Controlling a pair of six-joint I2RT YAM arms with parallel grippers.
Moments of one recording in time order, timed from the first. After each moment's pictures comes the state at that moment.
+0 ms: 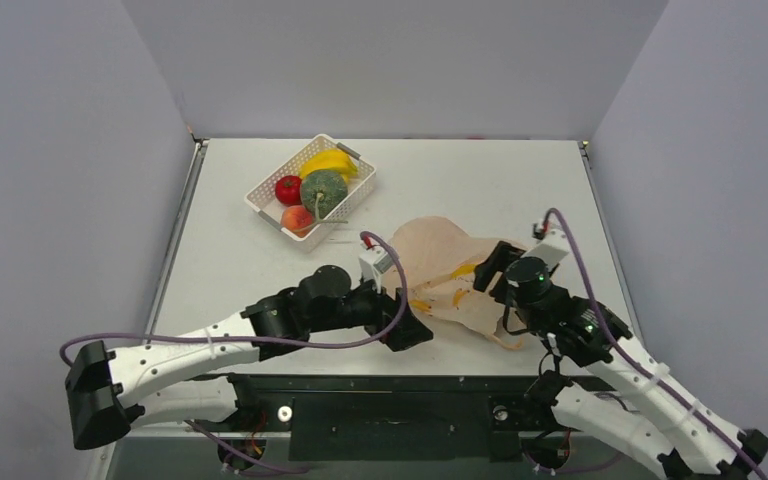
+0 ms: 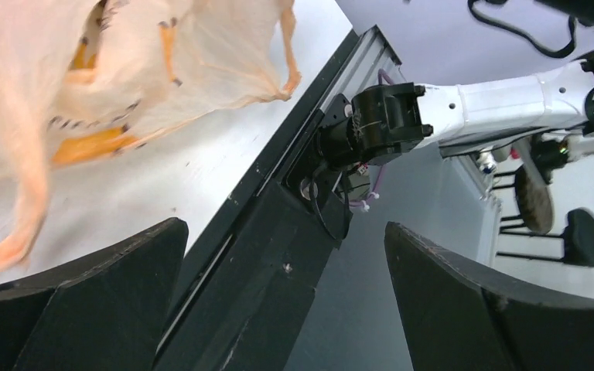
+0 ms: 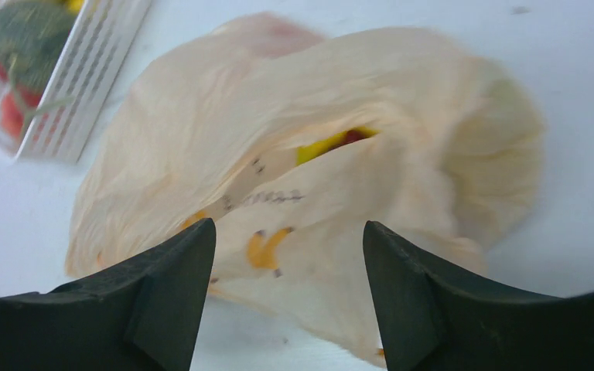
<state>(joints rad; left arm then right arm) -1.07 1.00 0.74 -0.06 0.19 -0.72 0.81 0.78 0.84 -0.72 0.51 0.80</state>
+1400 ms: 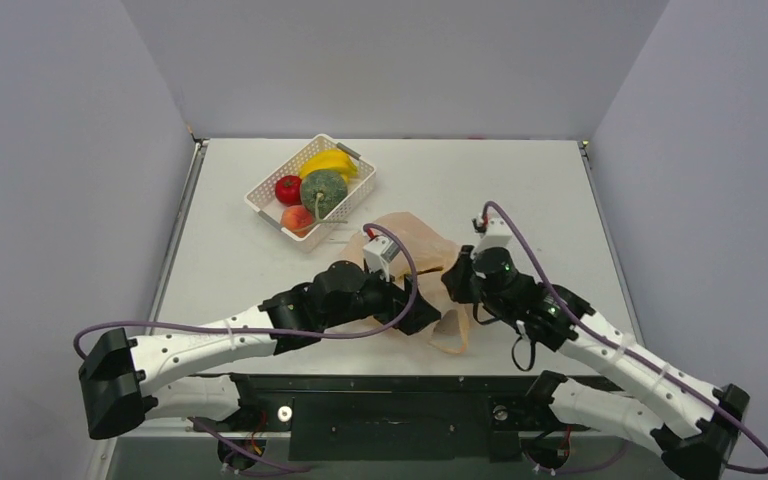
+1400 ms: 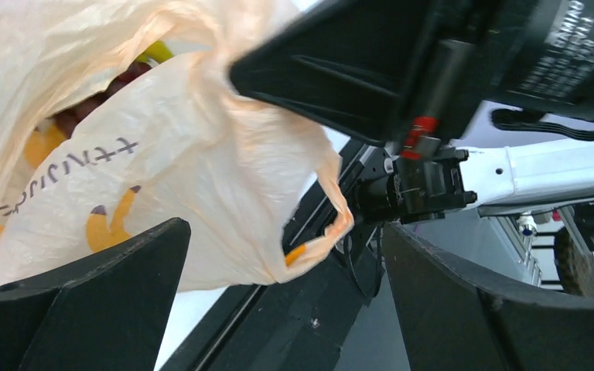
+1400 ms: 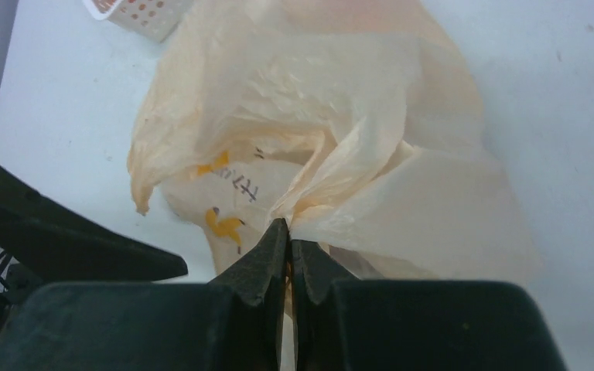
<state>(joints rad) -1.10 1.13 0.81 0.01 0.00 -0.69 0.83 1.00 0.90 -0.50 0.26 0.61</state>
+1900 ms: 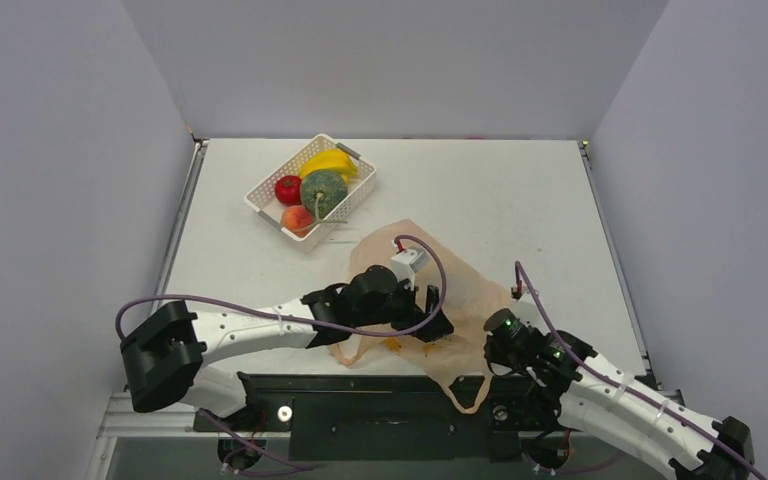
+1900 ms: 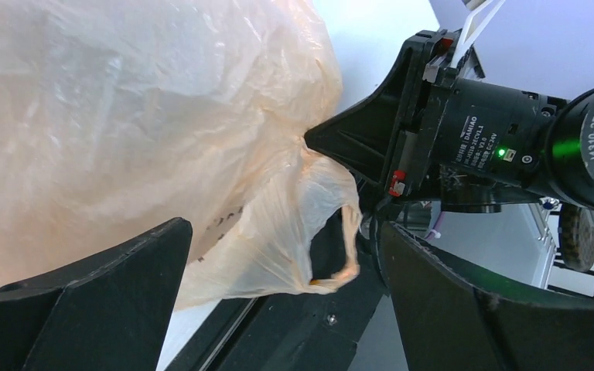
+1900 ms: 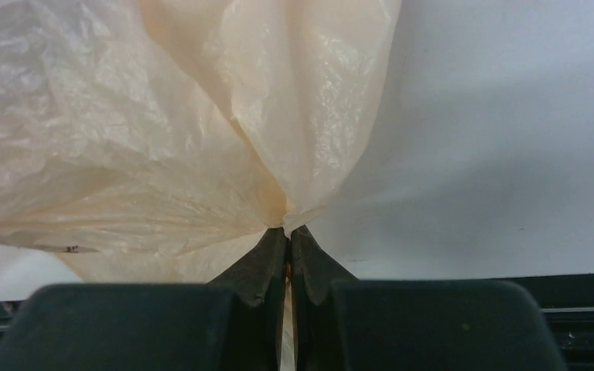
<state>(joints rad) -1.12 1.39 0.81 0.13 0.09 -0.74 0.85 0.61 0.41 -0.87 0.37 1.02</state>
